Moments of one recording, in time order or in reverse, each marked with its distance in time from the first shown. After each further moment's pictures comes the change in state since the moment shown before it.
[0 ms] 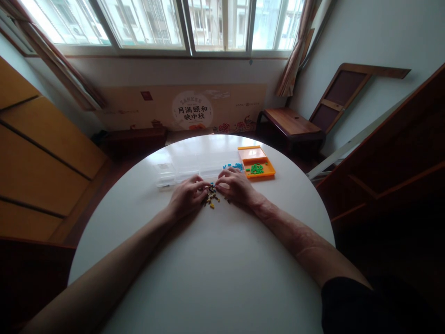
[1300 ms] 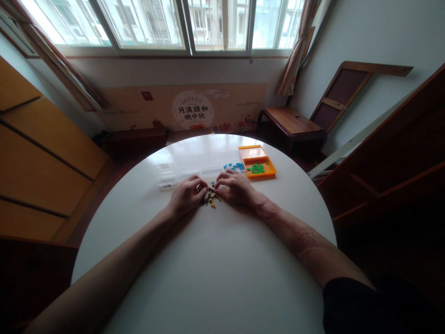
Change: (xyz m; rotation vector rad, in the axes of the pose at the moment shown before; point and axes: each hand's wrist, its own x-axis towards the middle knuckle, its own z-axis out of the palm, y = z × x) left_hand 0.002 0.000 -0.004 -0.081 0.022 -0.085; right_hand 0.000 -0.010 -0.007 0.050 -0.059 -0.053
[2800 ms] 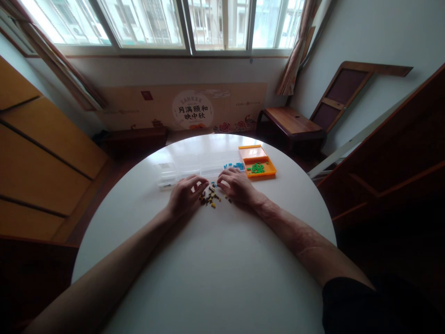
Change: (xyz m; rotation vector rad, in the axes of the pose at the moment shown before) left_hand 0.000 0.002 -0.001 -0.024 0.113 0.065; right_hand -0.001 0.010 0.008 -0.041 0.065 0.025
